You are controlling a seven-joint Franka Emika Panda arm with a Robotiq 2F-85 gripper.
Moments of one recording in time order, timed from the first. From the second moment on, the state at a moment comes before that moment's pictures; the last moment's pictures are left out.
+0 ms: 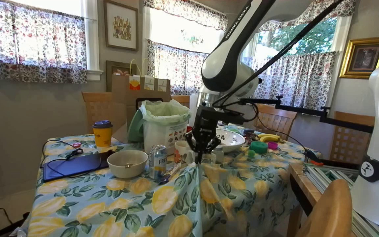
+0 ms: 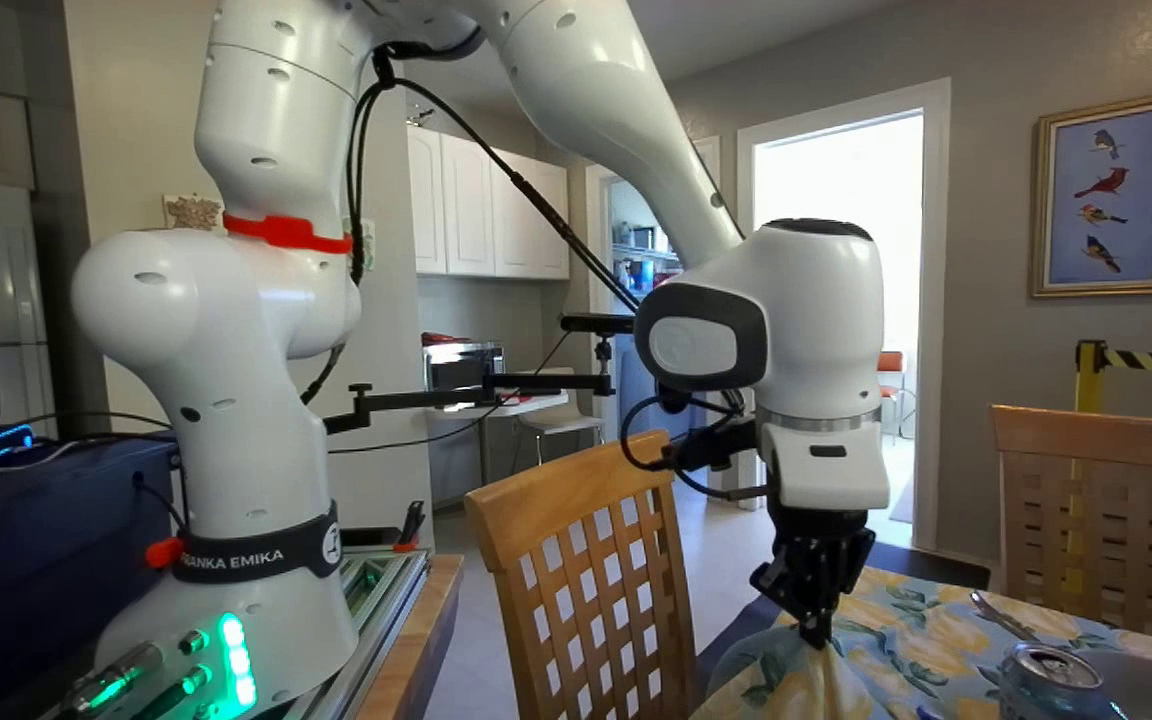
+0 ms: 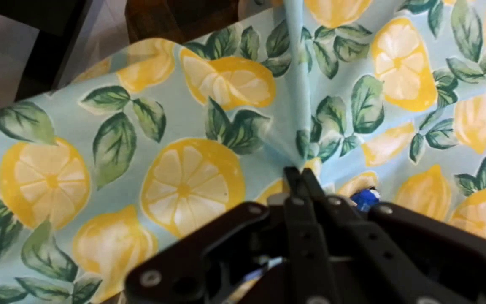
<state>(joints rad) -0.15 0.26 -0.02 -2.45 0.52 2.74 0.47</state>
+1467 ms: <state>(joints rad) -0.15 0.19 -0.06 -2.45 0.54 2.62 0.46</state>
